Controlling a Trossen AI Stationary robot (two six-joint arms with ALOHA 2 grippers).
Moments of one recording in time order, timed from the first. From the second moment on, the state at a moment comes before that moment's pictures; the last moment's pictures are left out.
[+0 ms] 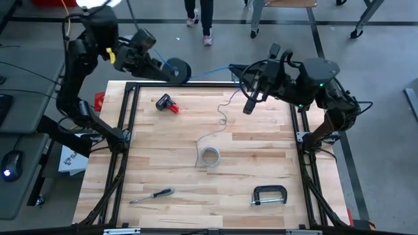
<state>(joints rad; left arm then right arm) 0.49 1.53 2.36 -0.96 0.98 -0.90 0.17 1.65 2.36 -0.63 0.58 -0.32</state>
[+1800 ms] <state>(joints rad) 0.22 1.80 2.36 0.15 1.24 -0.97 0.12 1.75 2.36 -0.21 0.18 0.04</state>
